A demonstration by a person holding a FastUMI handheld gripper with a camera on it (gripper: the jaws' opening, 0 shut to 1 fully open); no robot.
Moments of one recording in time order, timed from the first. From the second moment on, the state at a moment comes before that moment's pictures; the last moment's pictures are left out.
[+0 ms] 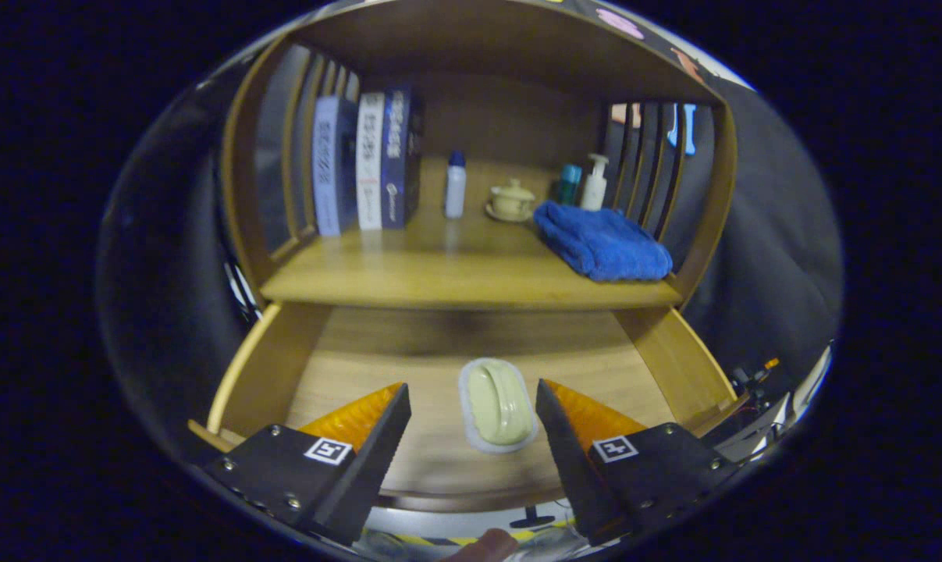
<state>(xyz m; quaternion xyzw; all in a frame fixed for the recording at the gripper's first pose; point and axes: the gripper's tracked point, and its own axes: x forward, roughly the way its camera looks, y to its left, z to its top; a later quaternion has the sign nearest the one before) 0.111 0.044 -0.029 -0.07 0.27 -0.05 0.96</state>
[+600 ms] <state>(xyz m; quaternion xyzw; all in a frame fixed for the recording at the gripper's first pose) 0.157 0.013 -0.080 -0.04 0.35 -0.06 0.93</state>
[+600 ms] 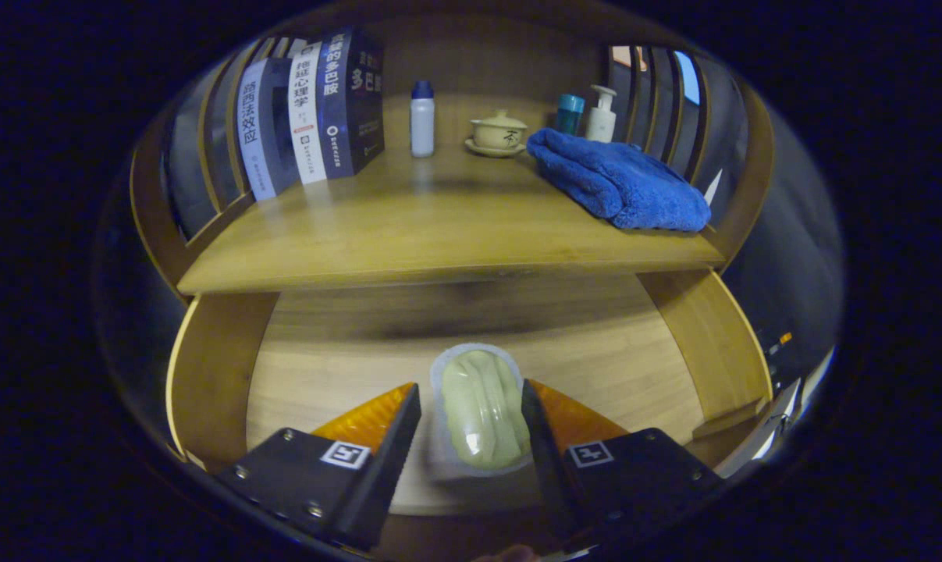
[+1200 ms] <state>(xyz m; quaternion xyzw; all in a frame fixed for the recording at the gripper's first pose) 0.160 0.005 -0.078 -0.06 0.28 -0.07 0.96</state>
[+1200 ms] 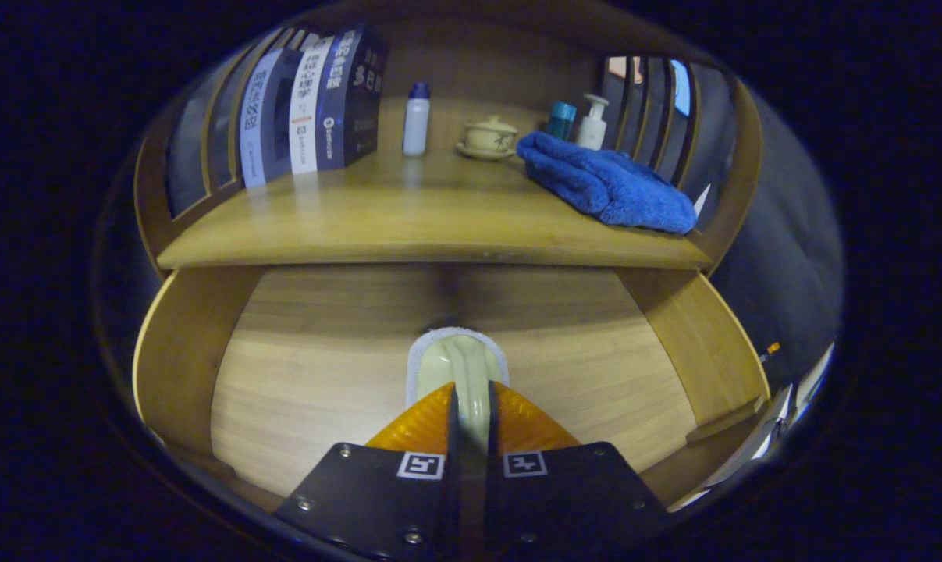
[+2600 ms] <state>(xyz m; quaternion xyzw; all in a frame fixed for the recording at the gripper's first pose) 0.099 0.021 0.125 -0.01 0.03 -0.04 1.00</state>
